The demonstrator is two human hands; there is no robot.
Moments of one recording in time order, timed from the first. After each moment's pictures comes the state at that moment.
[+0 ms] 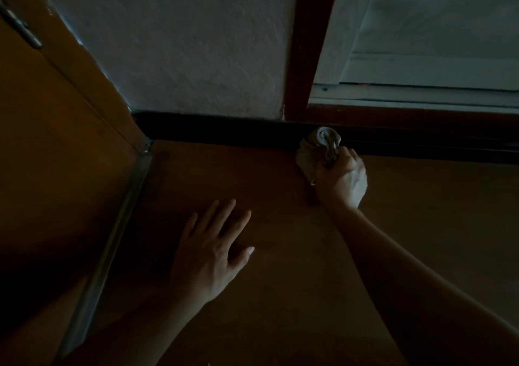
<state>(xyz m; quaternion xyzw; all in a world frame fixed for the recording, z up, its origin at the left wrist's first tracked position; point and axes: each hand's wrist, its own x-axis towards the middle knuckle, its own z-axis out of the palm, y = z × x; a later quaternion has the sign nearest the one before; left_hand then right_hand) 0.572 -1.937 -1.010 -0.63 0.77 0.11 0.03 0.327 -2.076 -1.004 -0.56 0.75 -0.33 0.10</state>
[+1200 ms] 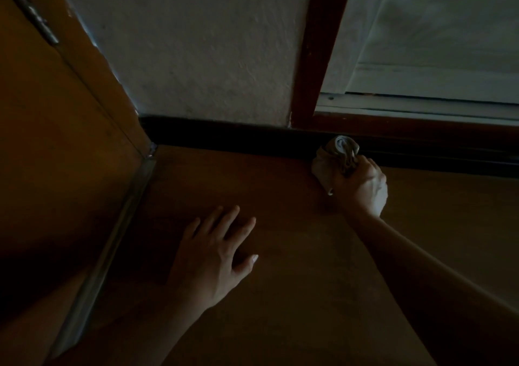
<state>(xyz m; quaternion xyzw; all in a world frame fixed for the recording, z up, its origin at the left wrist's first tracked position) 0.569 -1.943 -1.000 -0.62 0.77 0.11 0.06 0.301 -2.078 -1.008 -0.57 0.76 -0.31 0.08</state>
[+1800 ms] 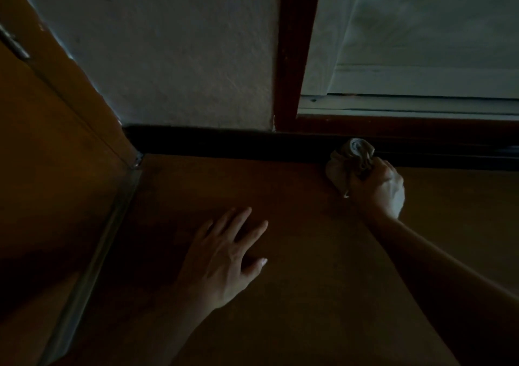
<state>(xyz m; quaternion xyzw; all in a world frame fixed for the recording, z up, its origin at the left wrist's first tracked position) 0.542 -1.957 -1.002 -0.57 0.81 0.10 0.06 0.255 -2.071 -0.998 -0.55 0.78 -0.30 0.08</state>
